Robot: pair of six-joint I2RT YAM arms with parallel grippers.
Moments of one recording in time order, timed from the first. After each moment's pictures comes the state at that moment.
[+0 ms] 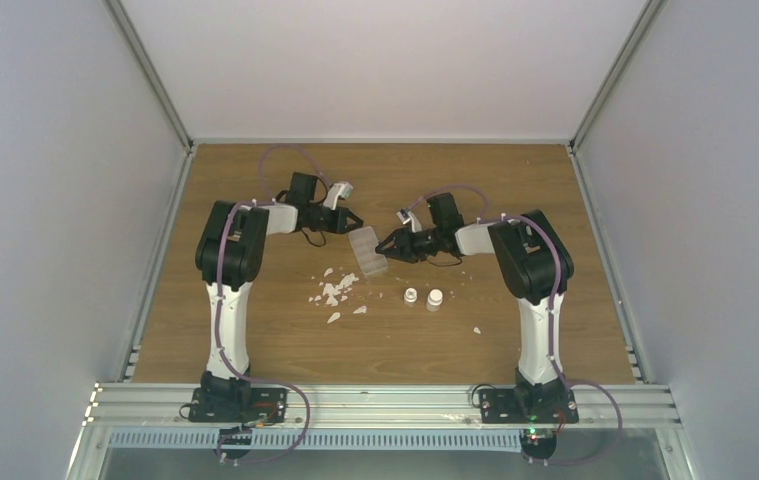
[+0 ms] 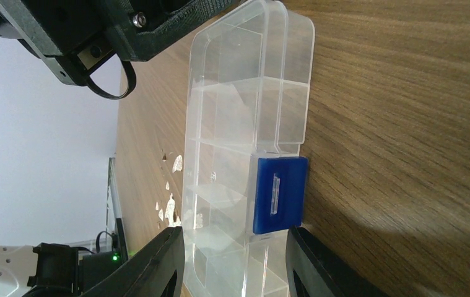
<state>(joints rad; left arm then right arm) -0.25 2.21 1.34 -0.01 0.81 -0.07 0.40 2.12 1.12 0.12 -0.95 0.61</state>
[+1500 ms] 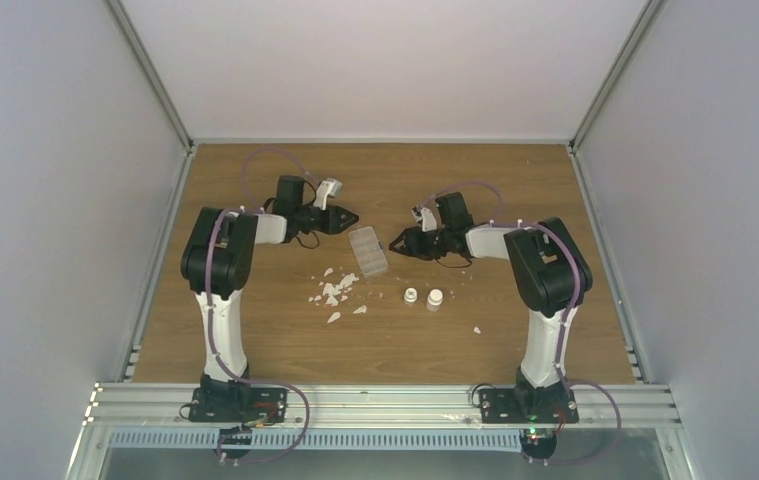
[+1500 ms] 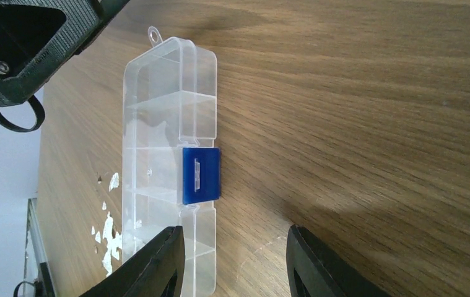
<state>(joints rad) -0.21 2.09 1.15 0.25 0.81 -0.14 0.38 1.97 1.04 0.03 -0.68 0.55</state>
